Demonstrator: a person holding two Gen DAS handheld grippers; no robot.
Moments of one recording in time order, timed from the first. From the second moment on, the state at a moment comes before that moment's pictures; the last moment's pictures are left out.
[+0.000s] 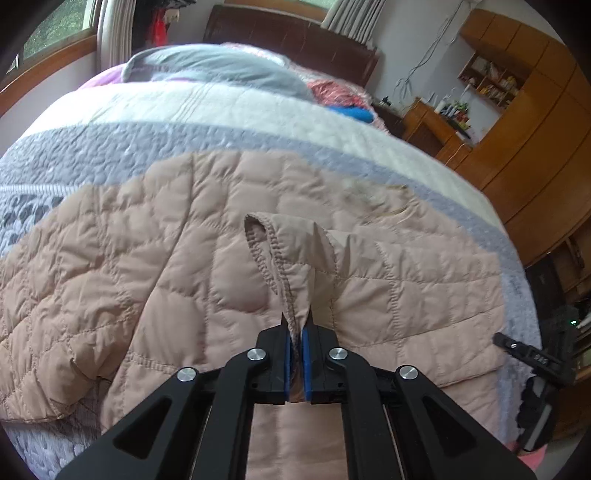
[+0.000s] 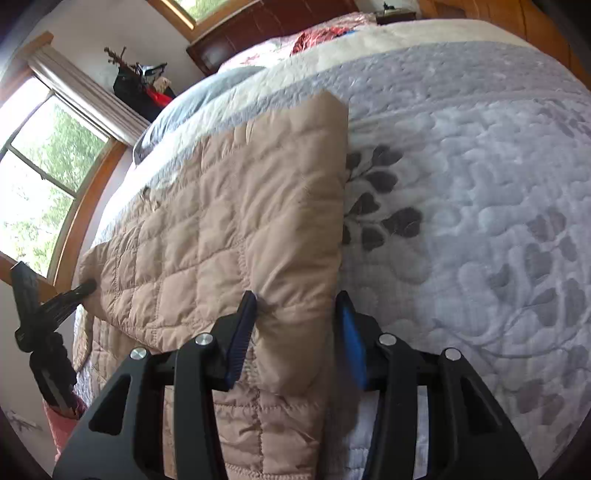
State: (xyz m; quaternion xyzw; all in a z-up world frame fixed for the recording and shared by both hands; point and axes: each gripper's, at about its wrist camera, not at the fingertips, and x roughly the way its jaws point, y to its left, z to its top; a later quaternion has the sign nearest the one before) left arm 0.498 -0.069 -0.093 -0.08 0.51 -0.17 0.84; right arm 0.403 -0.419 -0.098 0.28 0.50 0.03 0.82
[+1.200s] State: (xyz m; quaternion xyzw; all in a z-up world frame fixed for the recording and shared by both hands) left arm 0.547 -0.132 -0.111 0.03 0.50 -0.13 0.86; right arm 0.509 -0.372 -0.098 0.12 0.54 -0.05 0.83
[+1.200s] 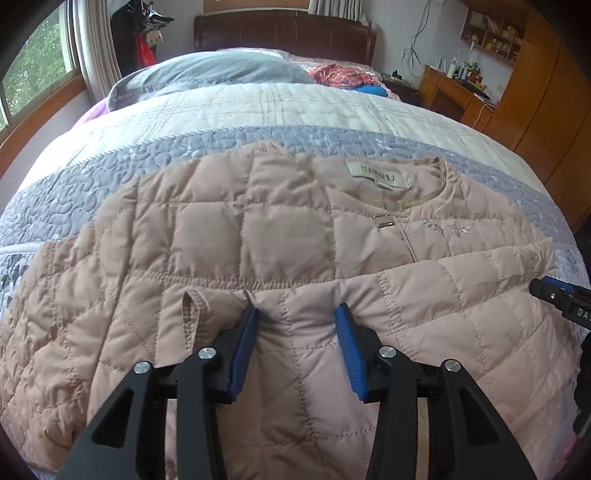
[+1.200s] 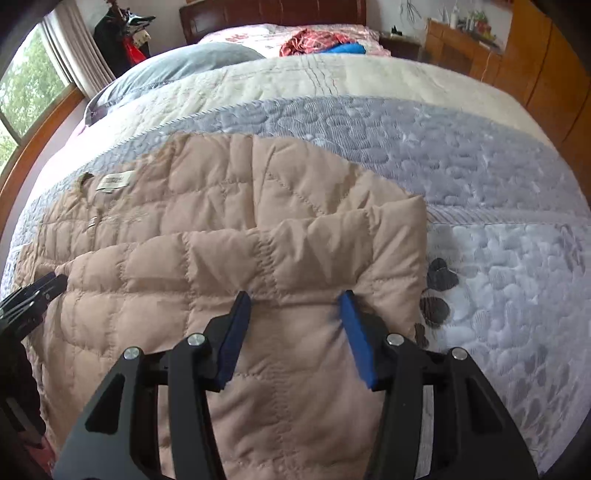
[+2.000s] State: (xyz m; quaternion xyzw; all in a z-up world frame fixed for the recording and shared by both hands) left arm 0.466 -0.101 -0.094 0.04 0.49 -0.15 0.86; right arm 0.409 -0.348 -0.075 0.18 0.51 0.04 0.84
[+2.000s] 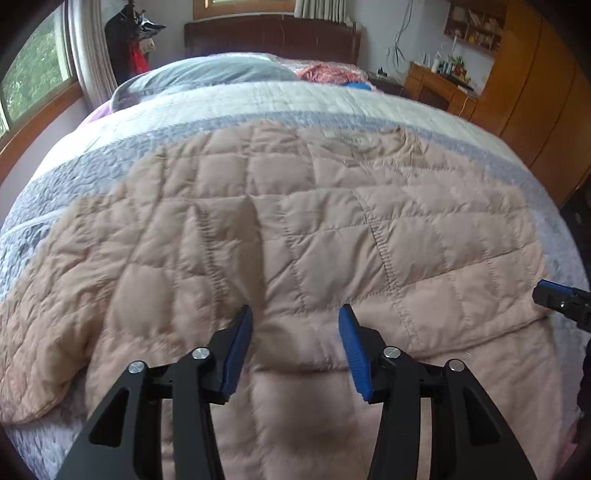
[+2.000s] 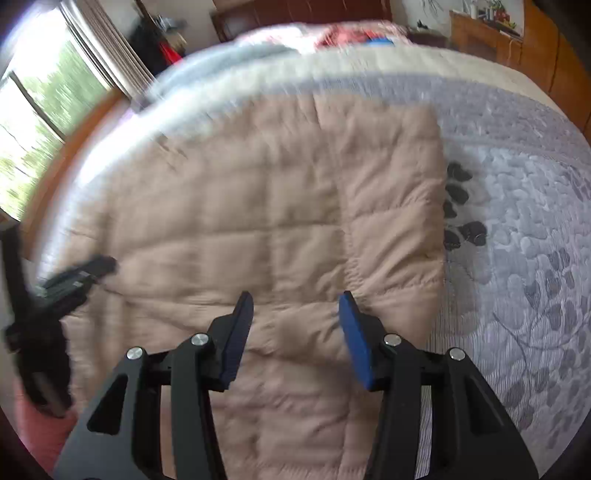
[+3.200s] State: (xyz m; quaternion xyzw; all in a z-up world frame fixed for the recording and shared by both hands) left arm 0.375 0.393 -0.134 -0.30 0.39 0.23 0.84; right arm 0.358 -0.371 -0.109 0.15 0.54 0.02 0.83
